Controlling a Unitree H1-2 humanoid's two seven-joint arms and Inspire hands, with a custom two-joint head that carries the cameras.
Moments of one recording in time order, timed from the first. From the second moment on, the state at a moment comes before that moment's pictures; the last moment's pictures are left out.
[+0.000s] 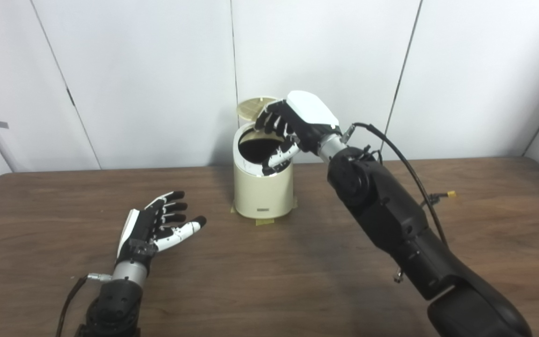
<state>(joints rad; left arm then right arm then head) -0.24 0.15 -0.01 -0.12 0.19 0.46 -0.04 -0.84 -0.18 0.36 0.40 -0.71 0.09 0.00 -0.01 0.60</state>
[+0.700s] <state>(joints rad) -0.25 0.16 0.00 -0.12 0.18 0.46 -0.04 -0.72 -0.16 0.20 0.25 -0.55 0.06 -0.06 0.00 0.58</state>
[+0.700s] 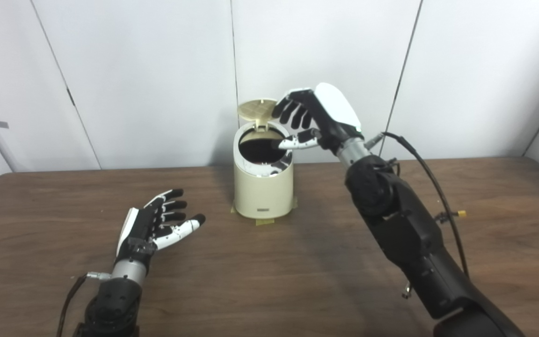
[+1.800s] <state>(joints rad) -0.62 0.23 0.01 0.08 0.07 0.42 -0.14 -0.21 0.00 -0.02 -0.08 -0.04 0.27 0.01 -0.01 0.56</state>
